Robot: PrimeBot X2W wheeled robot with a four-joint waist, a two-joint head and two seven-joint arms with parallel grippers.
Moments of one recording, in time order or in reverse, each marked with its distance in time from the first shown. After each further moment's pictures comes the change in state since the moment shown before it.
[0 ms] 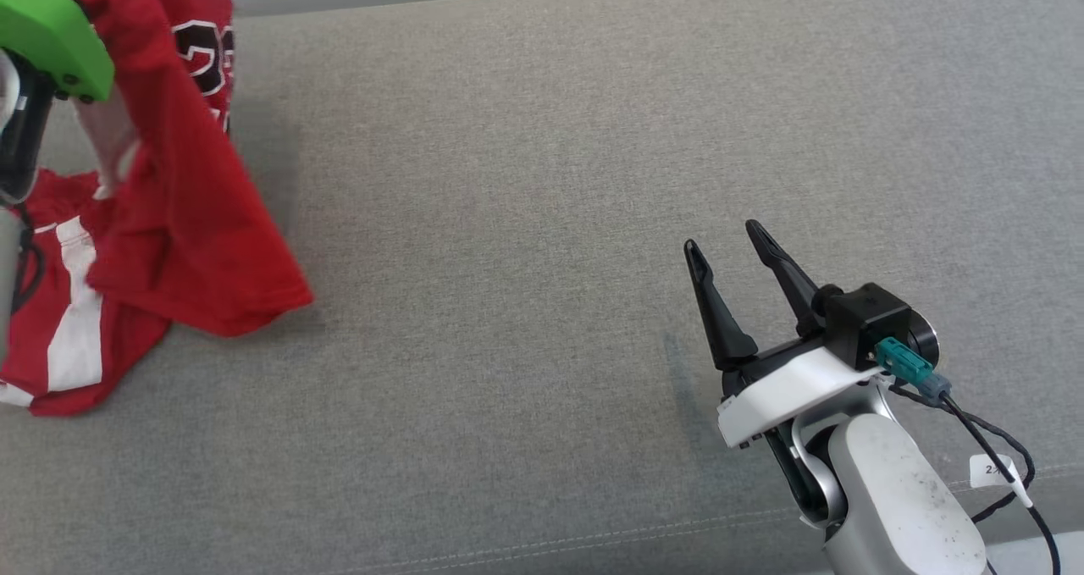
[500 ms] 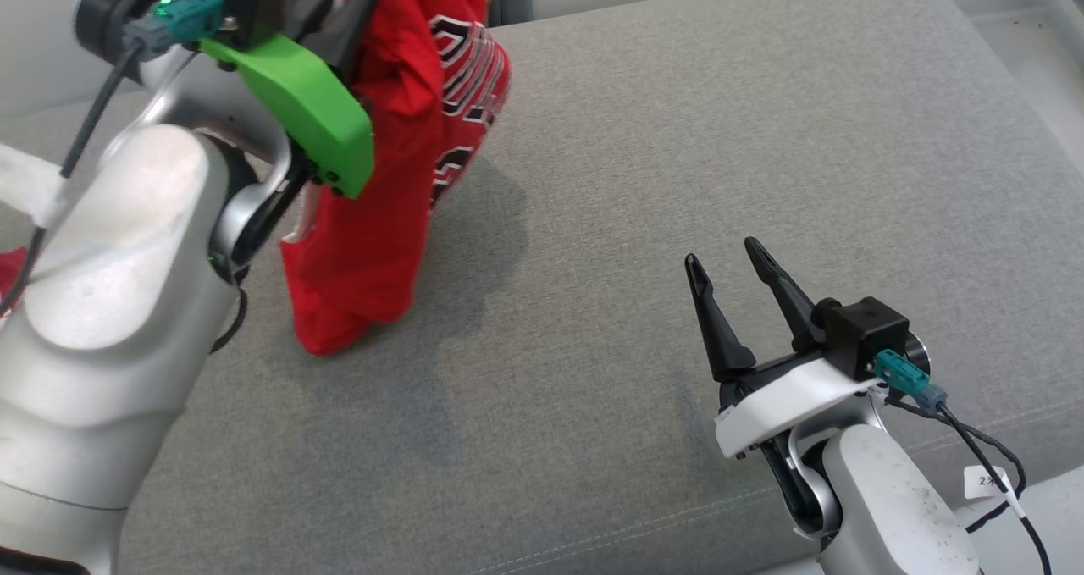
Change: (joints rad) left arm 0.109 -0.102 -0.219 -0.382 -0.039 -0.001 0.141; right arm 0.003 -0.001 0.016 0.061 0.057 0.000 -0.043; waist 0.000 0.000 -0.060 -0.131
